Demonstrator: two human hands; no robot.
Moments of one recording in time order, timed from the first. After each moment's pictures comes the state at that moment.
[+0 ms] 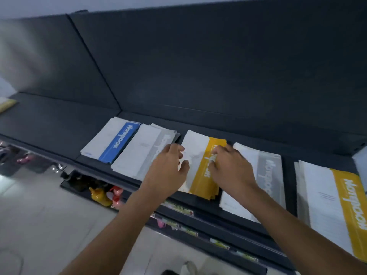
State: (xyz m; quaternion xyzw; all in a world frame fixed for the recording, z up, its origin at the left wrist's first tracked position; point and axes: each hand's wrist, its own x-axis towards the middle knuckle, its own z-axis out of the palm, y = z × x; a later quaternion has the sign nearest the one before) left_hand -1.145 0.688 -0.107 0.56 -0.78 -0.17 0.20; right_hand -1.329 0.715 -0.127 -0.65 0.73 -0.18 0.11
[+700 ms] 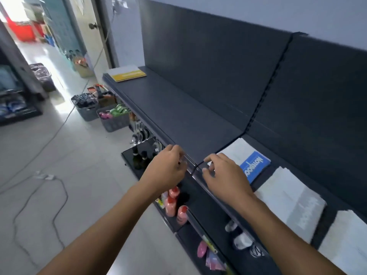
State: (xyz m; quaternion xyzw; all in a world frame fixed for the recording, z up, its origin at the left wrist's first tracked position) left_hand -0.737 0.634 -0.107 0.72 -0.64 -0.13 0.23; right_hand -0.921 0.596 -0.093 -0.84 0.51 -0.13 0.15
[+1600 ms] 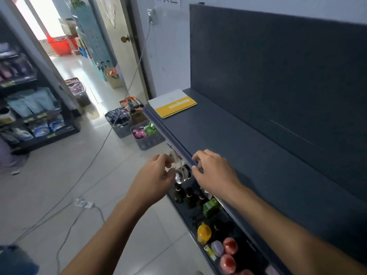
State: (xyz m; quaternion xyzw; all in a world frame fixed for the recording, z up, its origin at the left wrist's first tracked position) left_hand -0.373 0.450 -0.106 0.78 -0.57 -0.11 0.24; right_hand -0.539 0.356 -0.099 -0.88 0.41 -0.13 0.19
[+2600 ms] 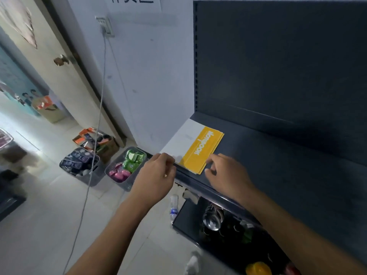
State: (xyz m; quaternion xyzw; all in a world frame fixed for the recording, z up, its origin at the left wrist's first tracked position) left_hand -0.049 0.187 -0.130 0.65 -0.71 -0.14 0.22; right_hand -0.267 0.170 -0.134 -0.75 0.62 -0.15 0.20
